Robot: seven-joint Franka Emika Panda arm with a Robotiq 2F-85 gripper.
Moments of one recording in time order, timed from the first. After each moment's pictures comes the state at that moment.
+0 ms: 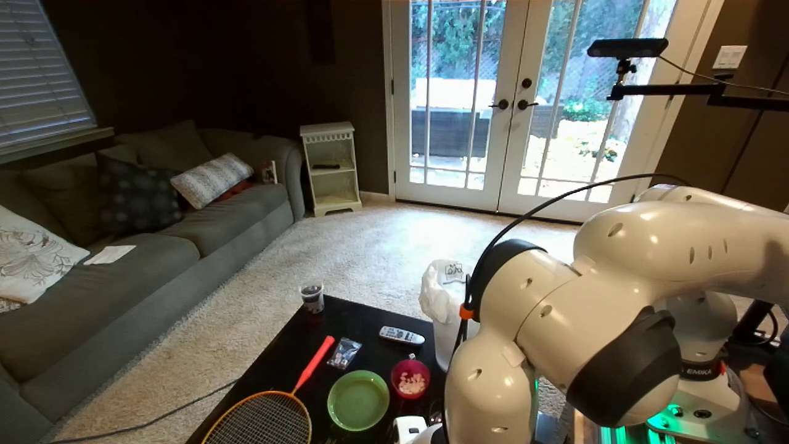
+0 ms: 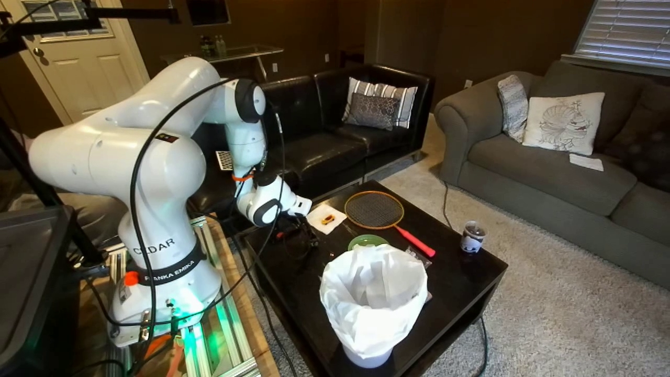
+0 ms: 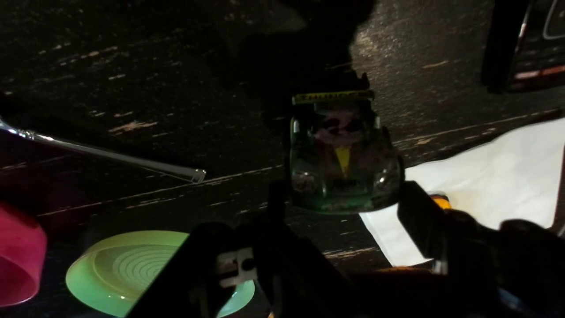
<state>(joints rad) 0.89 1.34 -0.07 -1.92 0.66 3.63 0.38</state>
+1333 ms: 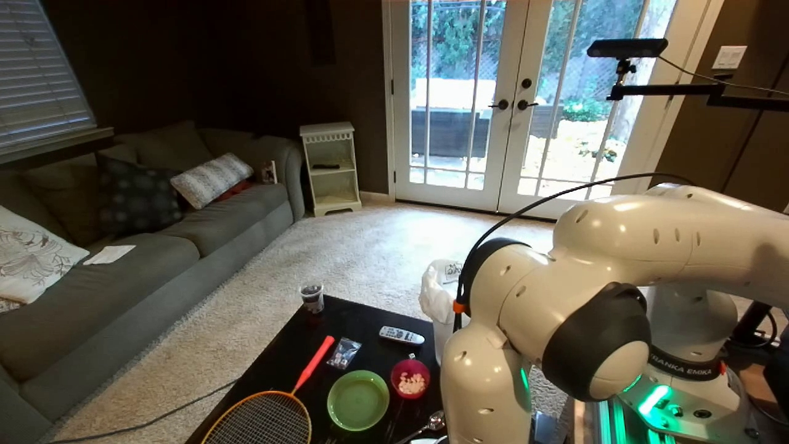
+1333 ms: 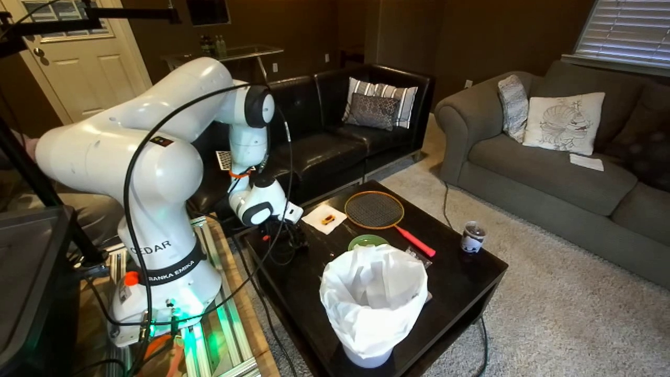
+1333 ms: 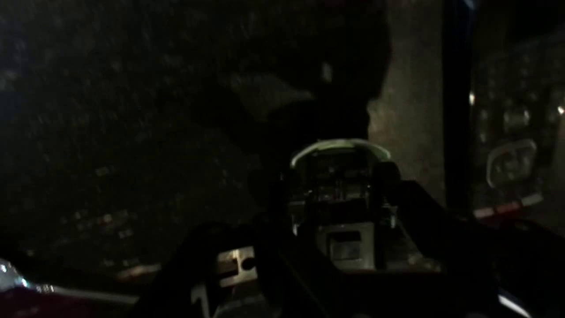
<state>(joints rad) 0.77 1.35 0.09 -1.92 0.67 3.55 0.32</state>
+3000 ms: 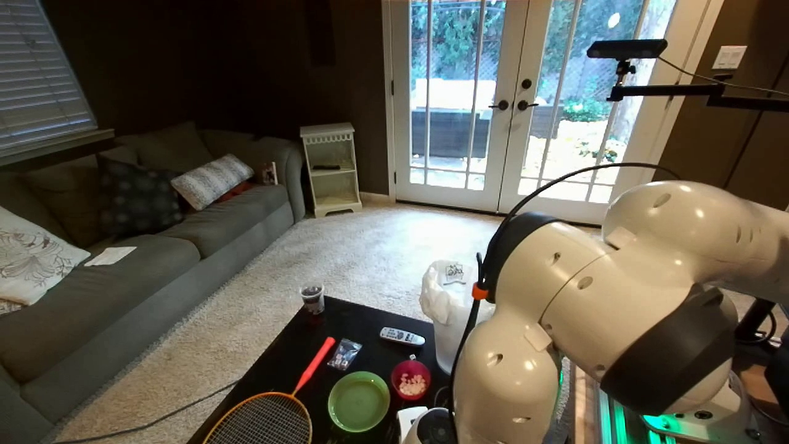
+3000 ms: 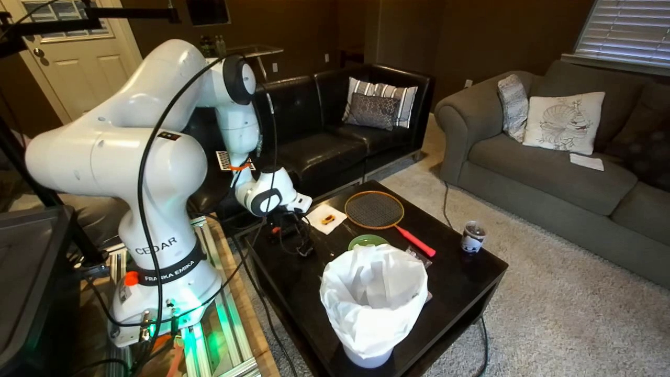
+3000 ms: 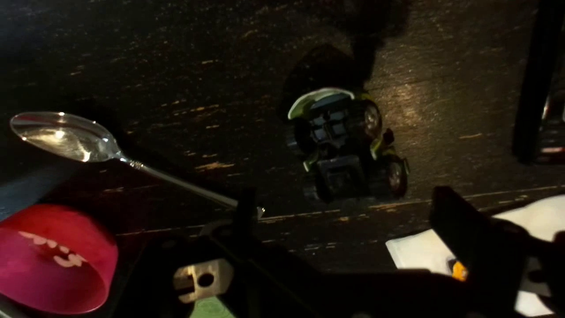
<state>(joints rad) 0.96 1.20 -0.13 -2.05 0.71 3.37 0.32</state>
